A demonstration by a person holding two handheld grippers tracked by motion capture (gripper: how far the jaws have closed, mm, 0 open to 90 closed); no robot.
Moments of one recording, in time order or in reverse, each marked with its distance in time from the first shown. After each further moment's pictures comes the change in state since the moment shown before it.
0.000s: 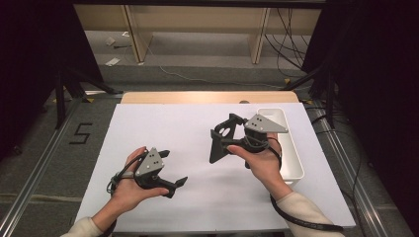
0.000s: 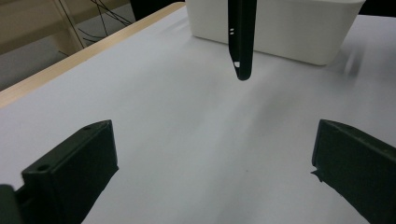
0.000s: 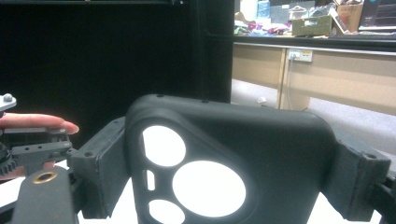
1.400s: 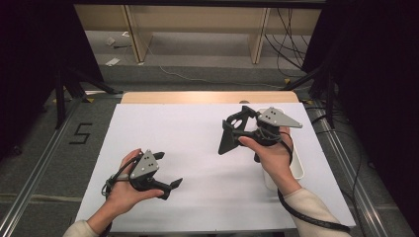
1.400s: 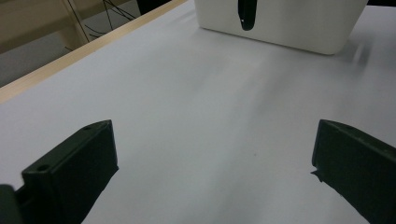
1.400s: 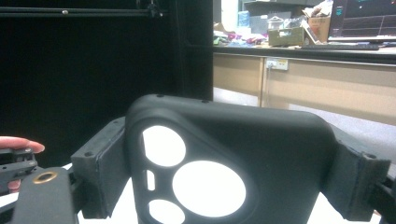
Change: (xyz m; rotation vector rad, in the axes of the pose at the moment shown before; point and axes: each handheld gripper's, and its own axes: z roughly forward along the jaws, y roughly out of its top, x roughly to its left) left arm 0.004 -0.010 -0.007 0.011 0.018 0.002; right arm -0.022 0.013 -0.016 -0.032 -0.073 0.012
